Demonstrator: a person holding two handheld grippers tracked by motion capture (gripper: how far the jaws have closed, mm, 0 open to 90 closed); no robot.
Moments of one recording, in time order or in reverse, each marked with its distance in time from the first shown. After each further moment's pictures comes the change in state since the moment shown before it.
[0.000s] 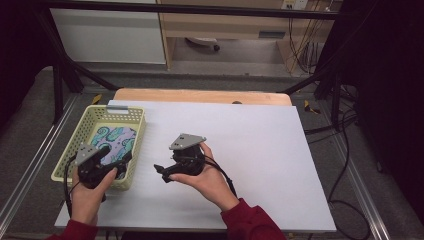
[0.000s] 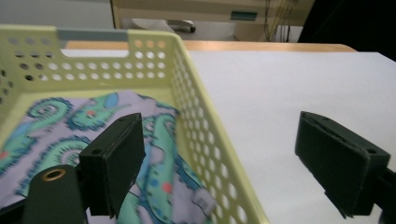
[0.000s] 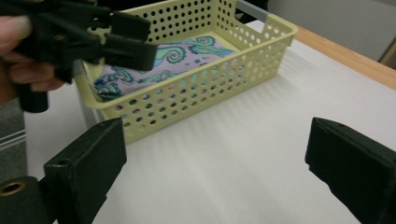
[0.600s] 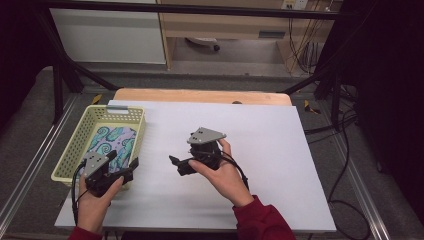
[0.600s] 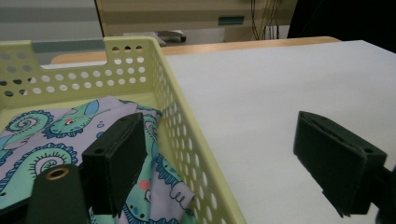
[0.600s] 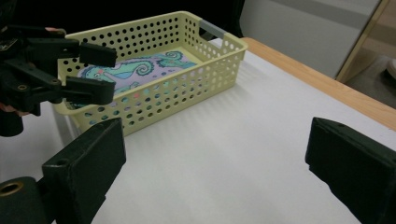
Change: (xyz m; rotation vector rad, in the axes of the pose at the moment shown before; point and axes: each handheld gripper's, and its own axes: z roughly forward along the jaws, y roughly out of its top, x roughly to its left) left arm -0.014 -0.012 0.001 -0.034 -0.024 0.091; right arm -0.024 0.000 -0.037 -0.060 -0.088 -0.004
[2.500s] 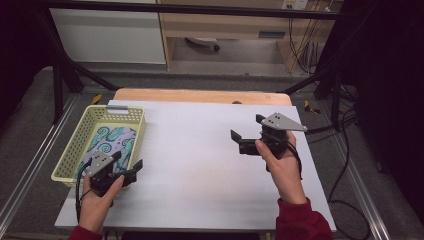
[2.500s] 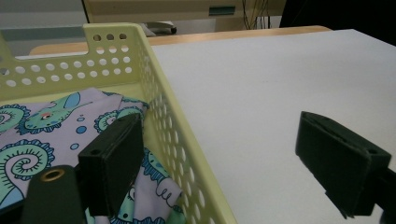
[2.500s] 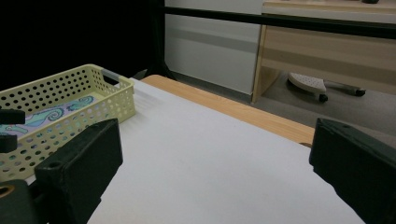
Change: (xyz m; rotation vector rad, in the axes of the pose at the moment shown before) left arm -0.002 -0.004 0.009 0.031 -0.038 0.009; right arm -0.091 -0.015 -0.120 -0.165 -0.267 0.147
